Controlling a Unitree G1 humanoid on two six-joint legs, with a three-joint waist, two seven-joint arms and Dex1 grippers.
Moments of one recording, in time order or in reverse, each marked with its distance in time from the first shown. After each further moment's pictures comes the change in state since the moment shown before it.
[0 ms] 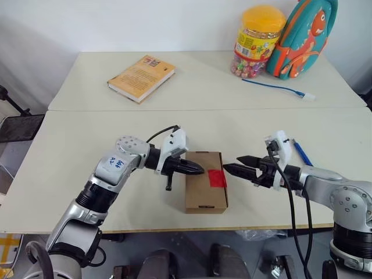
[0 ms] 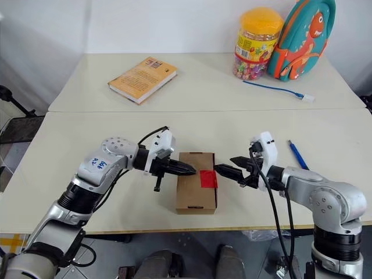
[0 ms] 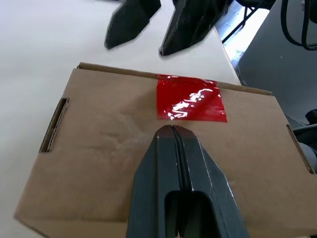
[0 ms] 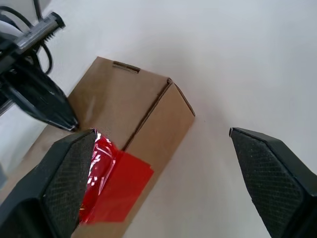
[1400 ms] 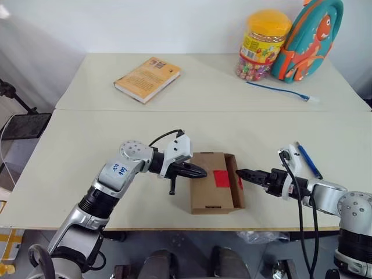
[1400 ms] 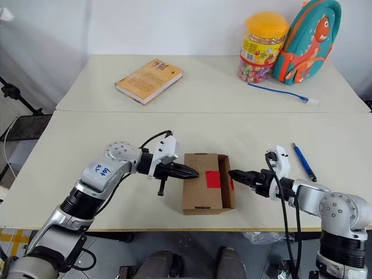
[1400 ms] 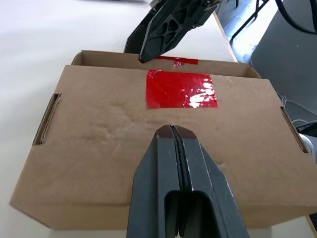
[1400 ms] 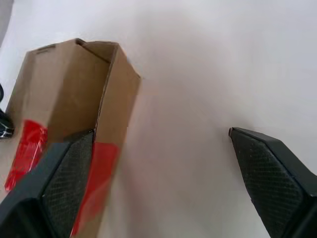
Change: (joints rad) left arm 0.040 -0.013 -0.035 -0.037 0.034 -0.031 0.043; right arm 0.078 0.000 -0.134 0.177 0.072 0.042 -0.079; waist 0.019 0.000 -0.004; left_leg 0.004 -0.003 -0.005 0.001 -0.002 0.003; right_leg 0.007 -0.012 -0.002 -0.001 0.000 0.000
